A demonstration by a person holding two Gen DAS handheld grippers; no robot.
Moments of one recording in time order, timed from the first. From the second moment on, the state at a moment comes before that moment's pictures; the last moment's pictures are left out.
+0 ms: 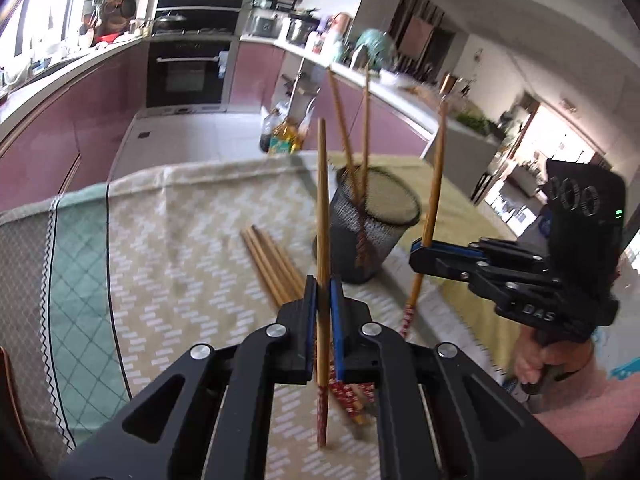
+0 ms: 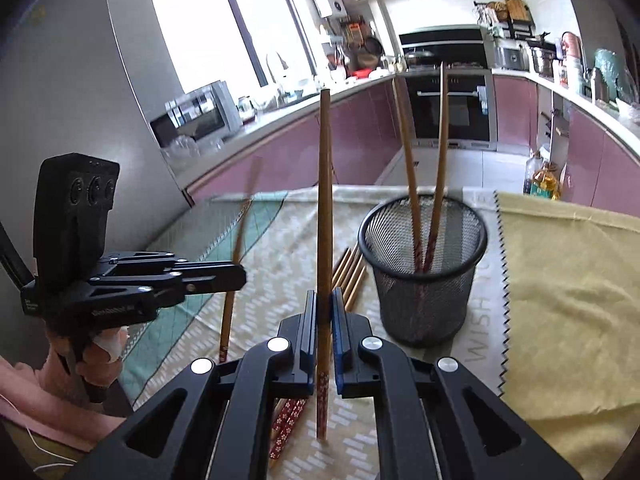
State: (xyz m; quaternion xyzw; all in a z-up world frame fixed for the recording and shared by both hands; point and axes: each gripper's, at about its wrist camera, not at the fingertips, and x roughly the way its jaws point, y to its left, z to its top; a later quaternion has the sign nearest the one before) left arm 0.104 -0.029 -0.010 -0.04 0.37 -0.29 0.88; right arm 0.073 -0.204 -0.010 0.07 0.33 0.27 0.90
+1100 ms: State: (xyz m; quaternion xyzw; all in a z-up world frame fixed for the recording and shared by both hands) left arm 0.138 -0.059 0.091 -0.07 0.25 -0.33 0.91; right arm 0.092 -0.242 0.072 0.06 0.21 0.24 0.95
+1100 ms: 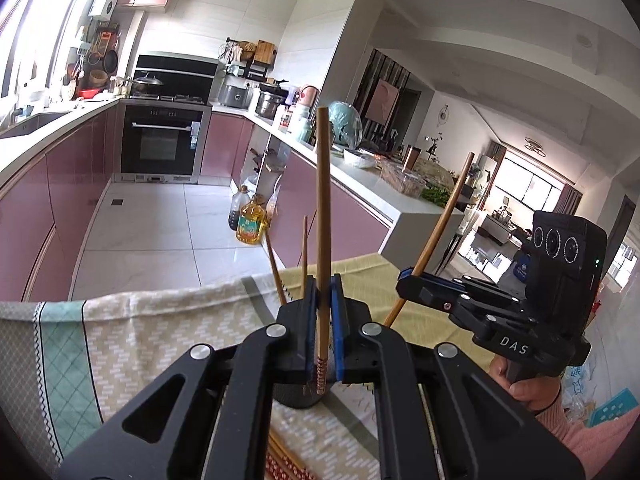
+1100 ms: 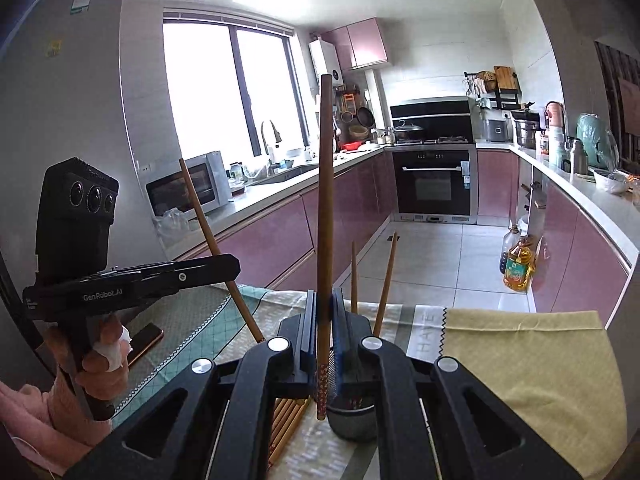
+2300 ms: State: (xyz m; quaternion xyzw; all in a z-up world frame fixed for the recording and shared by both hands) left arm 0.194 -0.114 0.014 0.01 0.37 -0.30 0.88; right arm 0.153 -0.232 0.005 0.05 0.35 0.21 0.91
